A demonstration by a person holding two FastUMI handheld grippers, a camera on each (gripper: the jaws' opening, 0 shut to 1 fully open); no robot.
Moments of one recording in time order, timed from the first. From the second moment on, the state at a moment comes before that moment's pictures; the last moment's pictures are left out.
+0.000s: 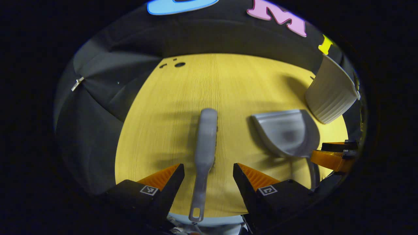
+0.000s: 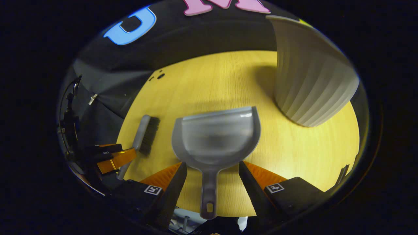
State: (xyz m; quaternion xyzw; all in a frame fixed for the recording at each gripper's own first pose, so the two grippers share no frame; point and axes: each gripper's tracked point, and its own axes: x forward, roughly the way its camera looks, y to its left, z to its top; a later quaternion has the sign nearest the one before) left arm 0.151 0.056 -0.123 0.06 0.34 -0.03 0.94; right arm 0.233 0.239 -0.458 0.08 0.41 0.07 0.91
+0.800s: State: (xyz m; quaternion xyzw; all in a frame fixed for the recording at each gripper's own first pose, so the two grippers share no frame) left arm 0.008 -0.010 0.029 -0.01 -0.01 0.00 1.00; right arm 0.165 0.171 -0.297 -0.04 0.14 0.07 0.99
